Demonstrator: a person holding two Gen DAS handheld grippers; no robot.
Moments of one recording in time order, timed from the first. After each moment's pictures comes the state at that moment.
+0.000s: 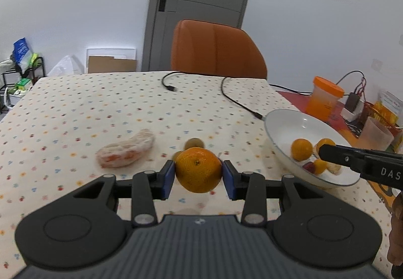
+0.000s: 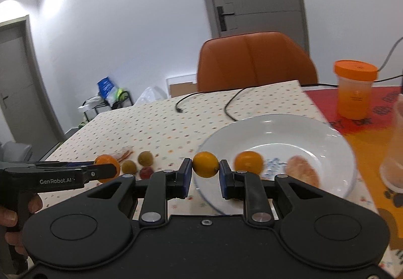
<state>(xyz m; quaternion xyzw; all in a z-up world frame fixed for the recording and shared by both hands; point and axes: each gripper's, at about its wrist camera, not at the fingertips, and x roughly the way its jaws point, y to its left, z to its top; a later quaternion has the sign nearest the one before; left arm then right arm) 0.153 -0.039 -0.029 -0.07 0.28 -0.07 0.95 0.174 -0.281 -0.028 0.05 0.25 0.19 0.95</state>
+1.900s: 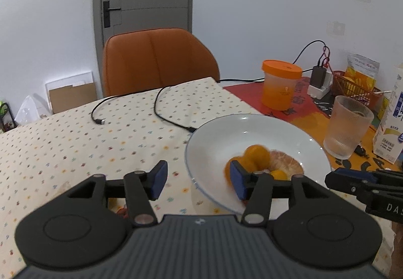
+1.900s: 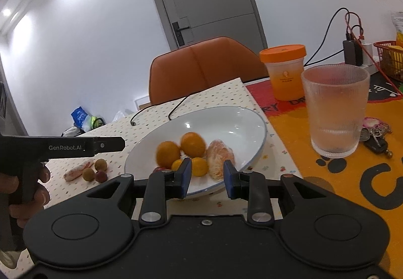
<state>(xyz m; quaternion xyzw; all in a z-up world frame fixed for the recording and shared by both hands) 0.197 -0.141 -0.013 0.03 0.28 -0.14 0.95 0.150 -0.363 -0.055 0.12 0.23 0.12 0.96</state>
